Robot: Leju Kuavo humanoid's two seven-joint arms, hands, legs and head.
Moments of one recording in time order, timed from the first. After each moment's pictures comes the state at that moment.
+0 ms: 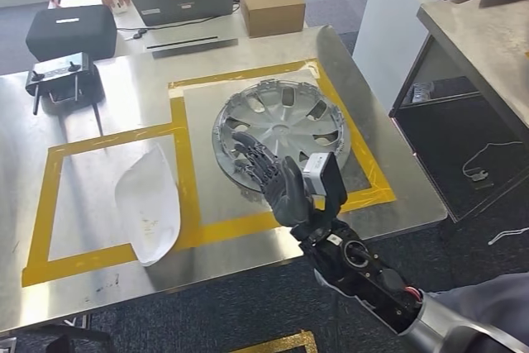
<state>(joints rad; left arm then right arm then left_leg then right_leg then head) -0.36 -0.01 1.50 -0.14 -1.15 0.29 -0.29 -0.28 -0.24 0.72 -1.78 -0.41 -0.12 -0.22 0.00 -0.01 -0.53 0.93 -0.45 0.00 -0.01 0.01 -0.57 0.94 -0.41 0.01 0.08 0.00</state>
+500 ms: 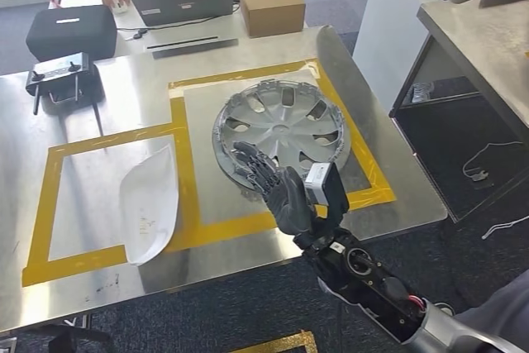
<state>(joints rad) -0.37 -0.02 1.50 -0.14 -1.16 0.29 -0.28 -0.23 -0.24 0.70 -1.79 -0.38 -0.09 -0.22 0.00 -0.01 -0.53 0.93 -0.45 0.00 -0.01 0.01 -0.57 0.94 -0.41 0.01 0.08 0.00</state>
